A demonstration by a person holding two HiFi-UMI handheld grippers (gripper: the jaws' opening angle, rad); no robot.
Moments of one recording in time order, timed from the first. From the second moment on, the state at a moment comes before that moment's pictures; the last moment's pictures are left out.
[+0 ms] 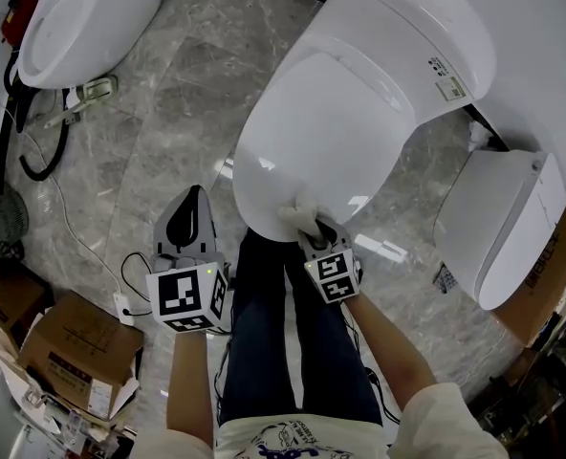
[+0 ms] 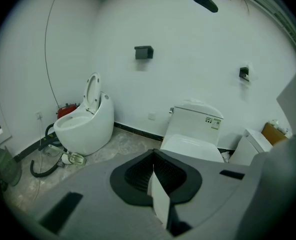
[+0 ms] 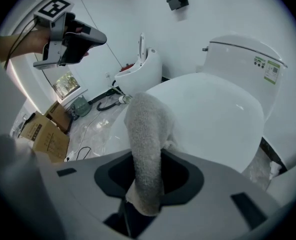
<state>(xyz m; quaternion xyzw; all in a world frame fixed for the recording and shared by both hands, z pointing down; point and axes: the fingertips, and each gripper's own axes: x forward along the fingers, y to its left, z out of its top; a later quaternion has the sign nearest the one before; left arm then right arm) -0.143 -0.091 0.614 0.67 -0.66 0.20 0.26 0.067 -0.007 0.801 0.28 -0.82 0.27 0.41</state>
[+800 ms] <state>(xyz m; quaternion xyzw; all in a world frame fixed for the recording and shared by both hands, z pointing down) -0.156 -0.093 0.608 0.67 -0.67 0.19 0.26 0.038 0.007 0.792 0.24 -0.82 0.29 0.42</state>
